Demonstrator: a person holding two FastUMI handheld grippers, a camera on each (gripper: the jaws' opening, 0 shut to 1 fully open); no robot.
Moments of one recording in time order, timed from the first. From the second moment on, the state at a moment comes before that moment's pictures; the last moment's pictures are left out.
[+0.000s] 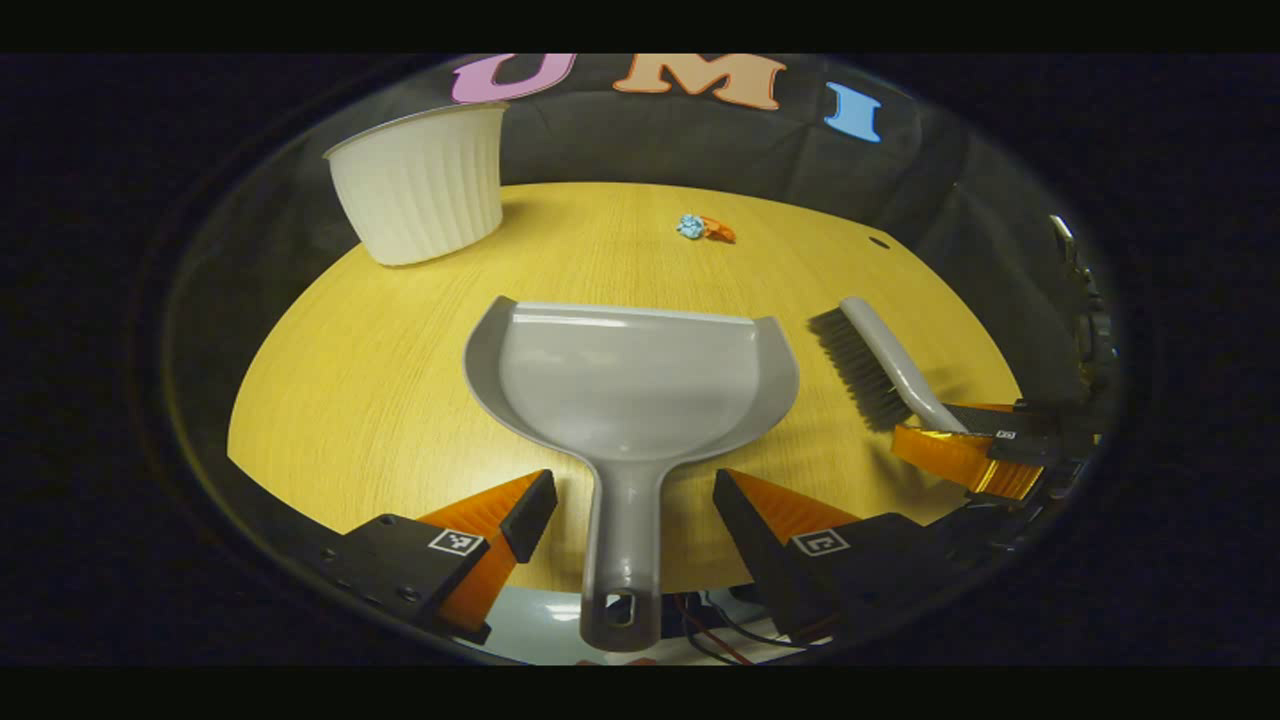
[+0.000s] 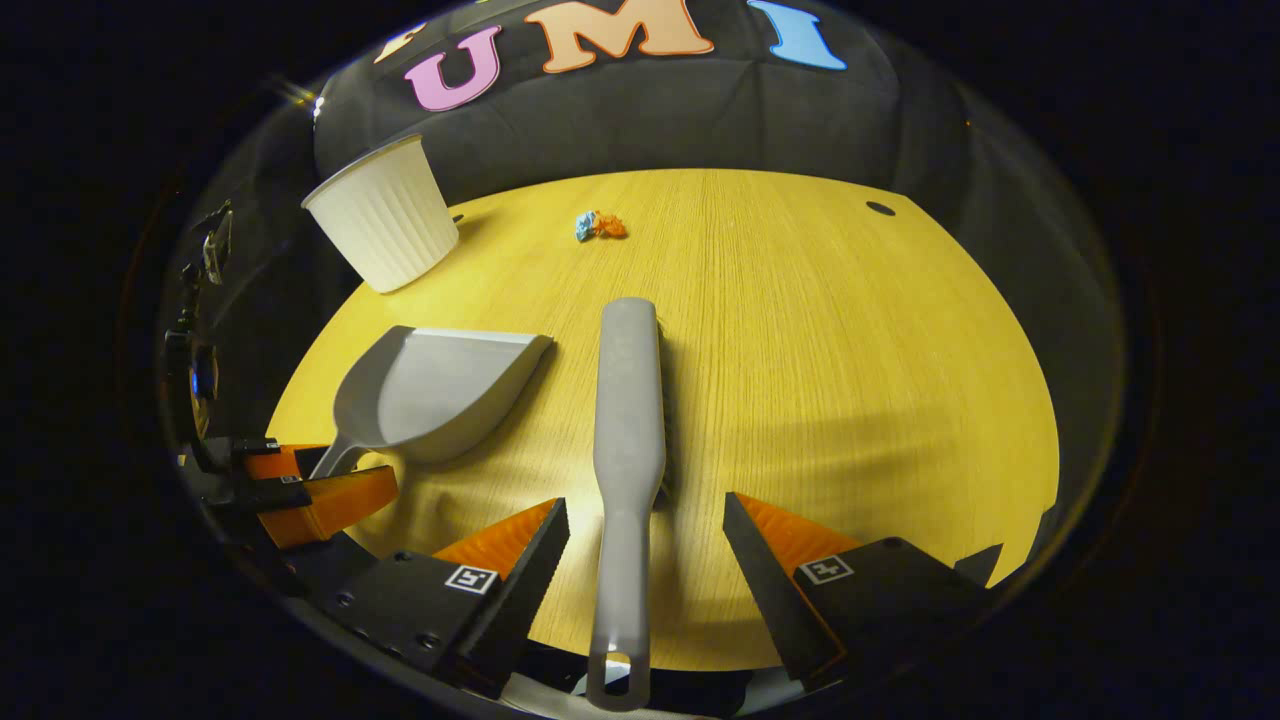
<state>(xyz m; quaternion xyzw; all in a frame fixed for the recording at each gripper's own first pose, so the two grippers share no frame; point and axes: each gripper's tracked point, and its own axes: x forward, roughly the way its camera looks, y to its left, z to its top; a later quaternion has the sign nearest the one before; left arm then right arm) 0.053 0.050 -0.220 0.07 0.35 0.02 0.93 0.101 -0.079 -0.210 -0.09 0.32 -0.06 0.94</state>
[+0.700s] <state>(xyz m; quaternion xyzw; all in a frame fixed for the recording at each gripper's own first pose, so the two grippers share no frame) 0.059 0.070 -0.227 0.14 0.40 0.02 0.91 0.110 -0.081 -0.225 -0.07 0.36 -0.05 0.93</state>
